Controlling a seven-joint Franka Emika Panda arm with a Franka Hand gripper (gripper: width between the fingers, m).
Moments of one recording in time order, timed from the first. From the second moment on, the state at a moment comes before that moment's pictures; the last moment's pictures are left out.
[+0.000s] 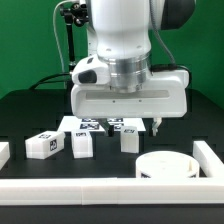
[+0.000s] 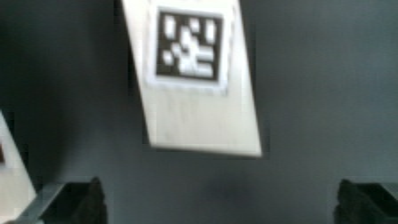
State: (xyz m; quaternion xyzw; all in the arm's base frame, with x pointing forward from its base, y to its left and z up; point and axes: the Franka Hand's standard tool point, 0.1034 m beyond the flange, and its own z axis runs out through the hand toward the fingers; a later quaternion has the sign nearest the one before) arm 0.515 0.017 0.037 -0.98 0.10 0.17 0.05
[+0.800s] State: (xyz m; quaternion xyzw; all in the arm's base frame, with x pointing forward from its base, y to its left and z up) arm 0.502 0.018 0.022 -0.91 0.08 0.41 0.06
